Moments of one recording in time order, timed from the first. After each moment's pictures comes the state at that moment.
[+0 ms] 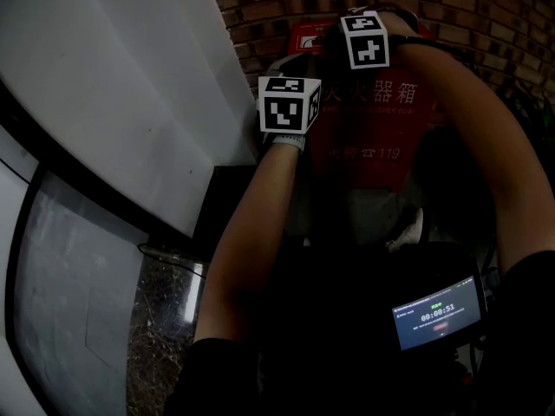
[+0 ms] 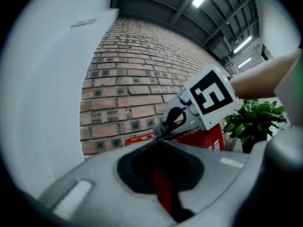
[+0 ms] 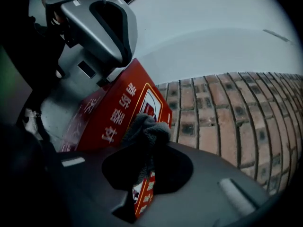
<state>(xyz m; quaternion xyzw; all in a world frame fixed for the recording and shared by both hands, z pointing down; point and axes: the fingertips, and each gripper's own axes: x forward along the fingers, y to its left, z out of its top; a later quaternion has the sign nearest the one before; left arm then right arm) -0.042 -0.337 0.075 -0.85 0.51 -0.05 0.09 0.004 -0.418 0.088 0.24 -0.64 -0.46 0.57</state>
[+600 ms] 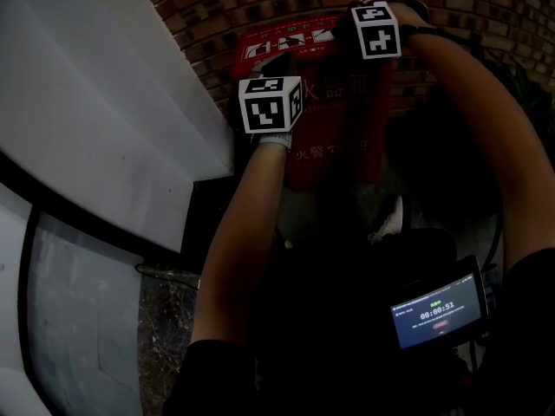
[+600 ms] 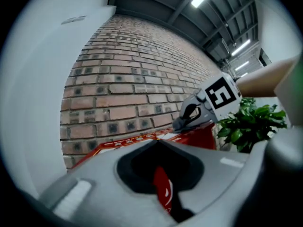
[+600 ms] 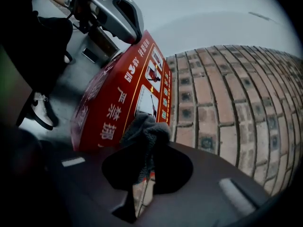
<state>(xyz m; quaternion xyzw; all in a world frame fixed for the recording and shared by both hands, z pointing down) 0.042 -0.338 0.075 -0.87 0.49 -0.05 0.08 0.165 -0.409 0.086 0.29 -0.62 -0.41 0.60</state>
